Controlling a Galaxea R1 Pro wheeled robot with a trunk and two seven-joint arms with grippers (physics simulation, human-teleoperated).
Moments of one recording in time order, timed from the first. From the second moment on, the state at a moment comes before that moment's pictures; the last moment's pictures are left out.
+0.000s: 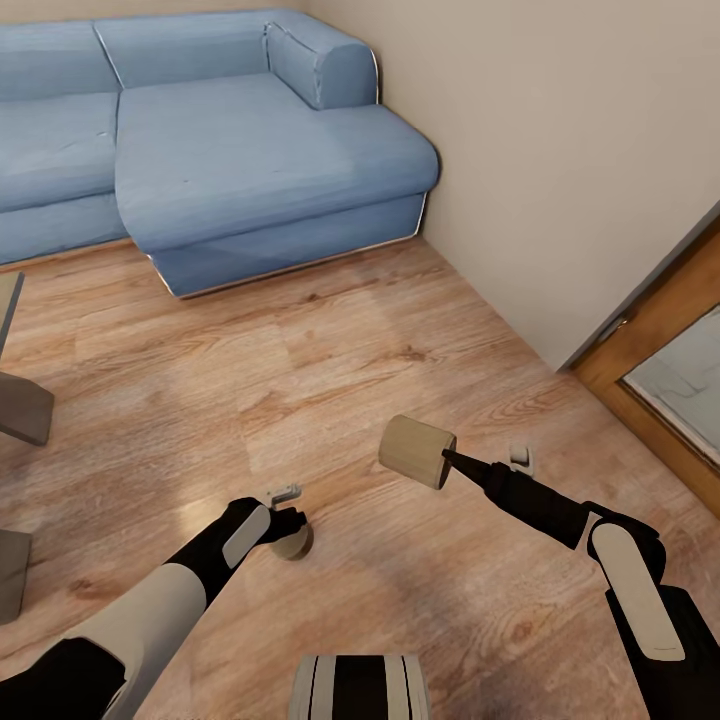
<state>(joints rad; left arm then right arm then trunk) -0.83 0.00 -0.43 -0.51 0.81 0.52 0.32 -0.38 -0.16 -0.10 -1.58 -0.93 0.88 0.47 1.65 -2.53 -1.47</state>
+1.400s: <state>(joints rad) -0.83 -0.01 -0.43 -0.51 0.81 0.52 0.31 -0.38 -0.17 -0.10 -1.58 -0.93 0.88 0.47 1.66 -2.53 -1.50</state>
